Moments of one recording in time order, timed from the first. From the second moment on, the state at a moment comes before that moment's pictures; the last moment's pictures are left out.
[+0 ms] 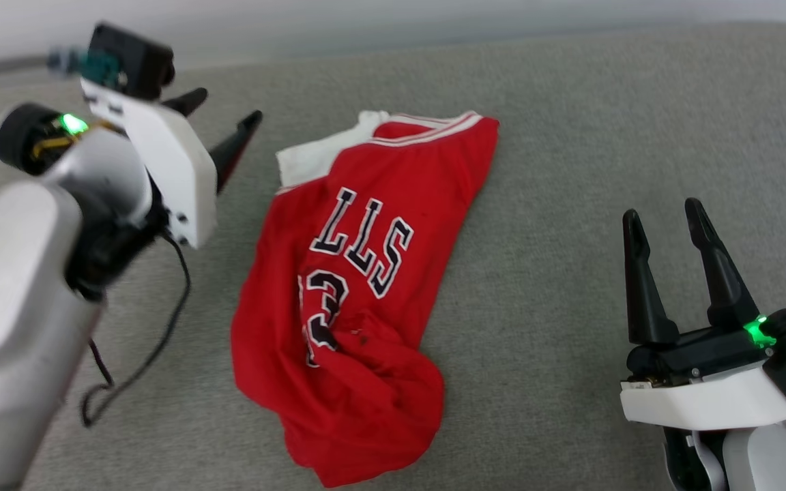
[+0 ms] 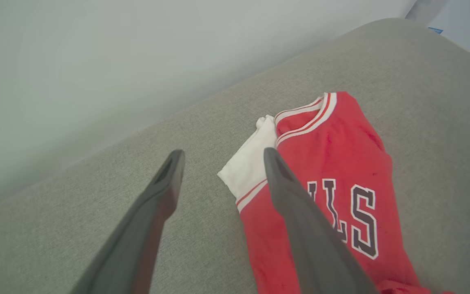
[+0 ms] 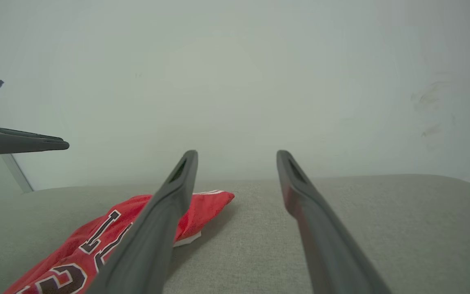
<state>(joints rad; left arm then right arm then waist) -0.79 0.53 -0.44 0.16 -0.66 -0.12 0.54 -0.12 -0.05 0.08 -0.13 0.20 0.13 -0.26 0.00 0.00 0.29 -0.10</state>
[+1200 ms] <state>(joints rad) -1.13 0.63 -0.61 0.42 -0.85 -0.13 0.90 -0.16 -0.05 0.12 -0.12 0.23 0.13 -0.26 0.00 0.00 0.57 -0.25</state>
